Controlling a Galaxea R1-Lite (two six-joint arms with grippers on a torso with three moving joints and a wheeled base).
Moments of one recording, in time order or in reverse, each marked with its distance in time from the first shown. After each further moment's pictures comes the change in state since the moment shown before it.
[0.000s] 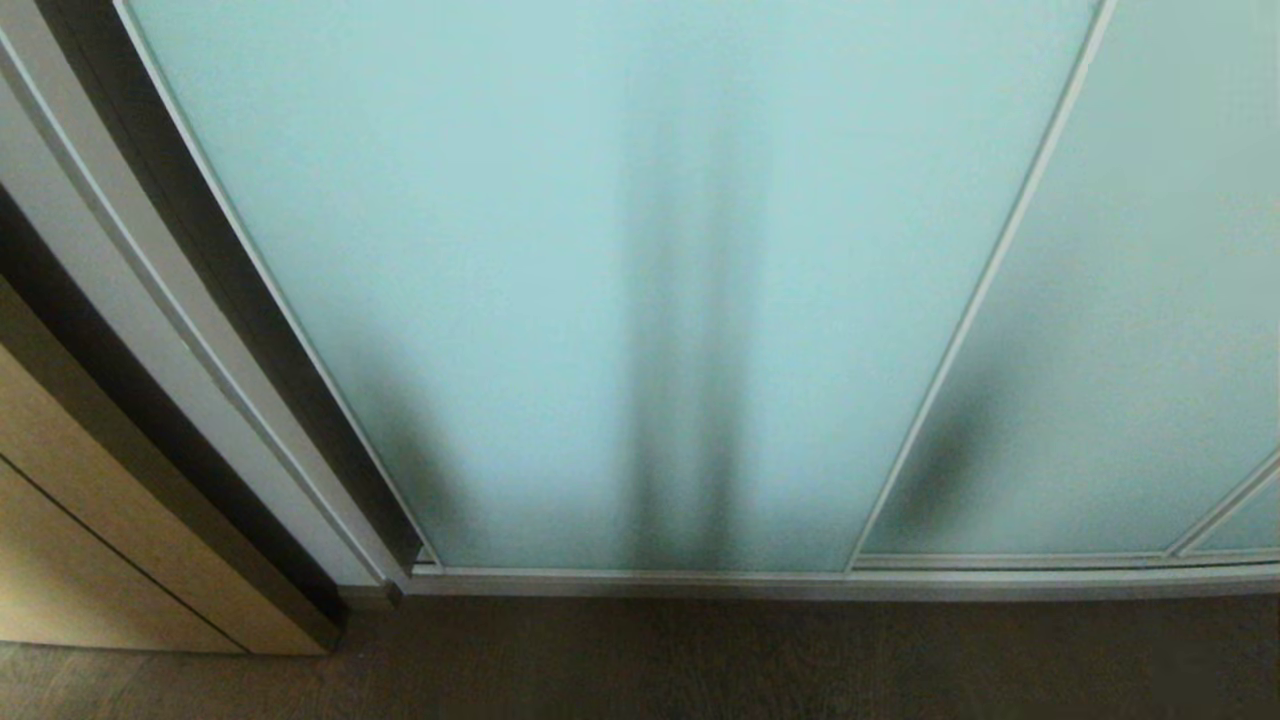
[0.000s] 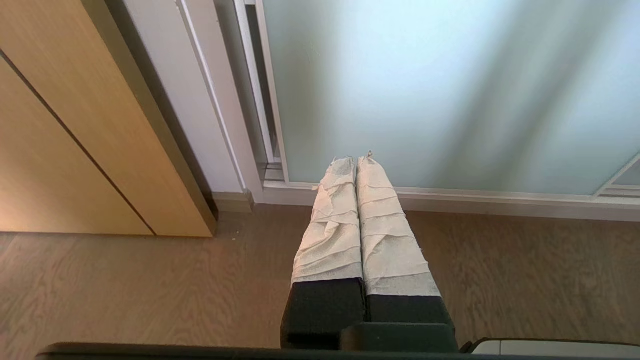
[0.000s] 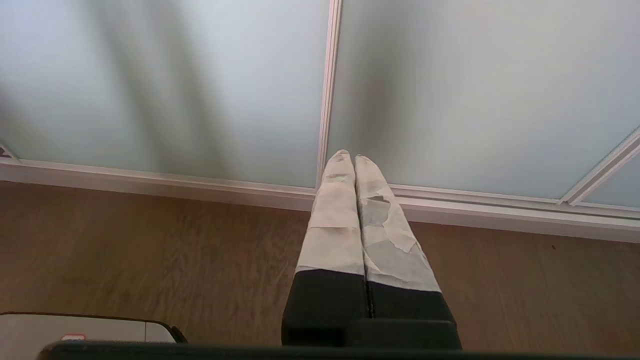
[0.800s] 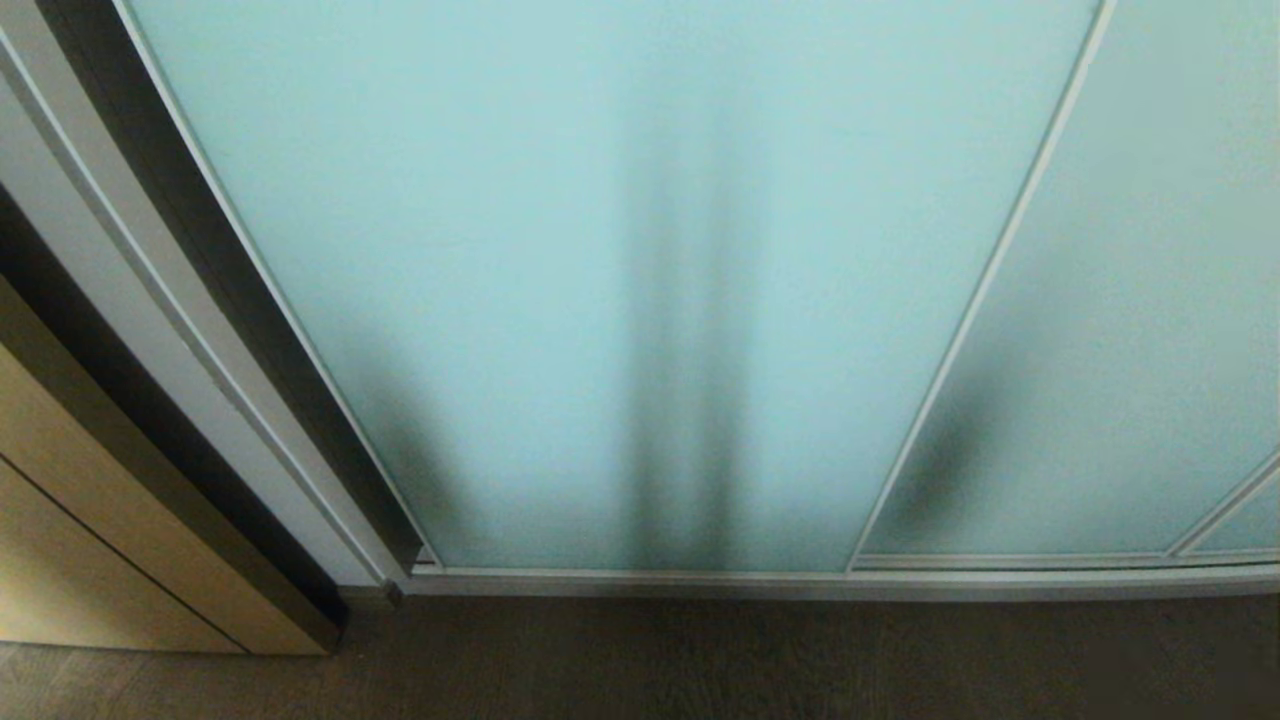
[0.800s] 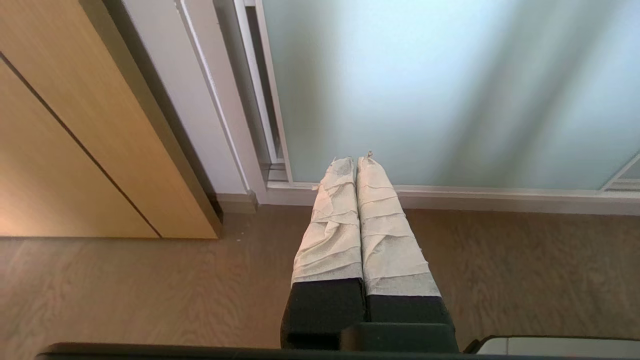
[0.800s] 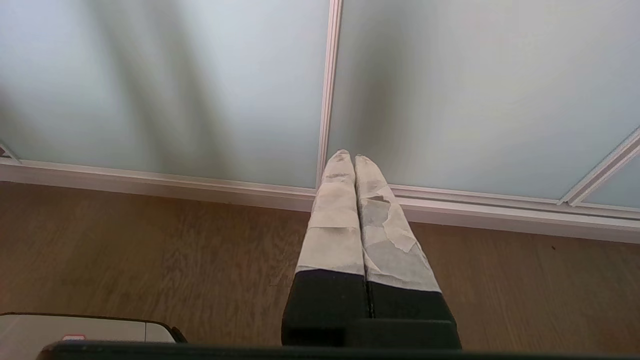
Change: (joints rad) left arm 0.000 0.000 -0.001 0.006 0.002 0.031; right arm 0.000 0.000 0.000 0.002 0.000 0.001
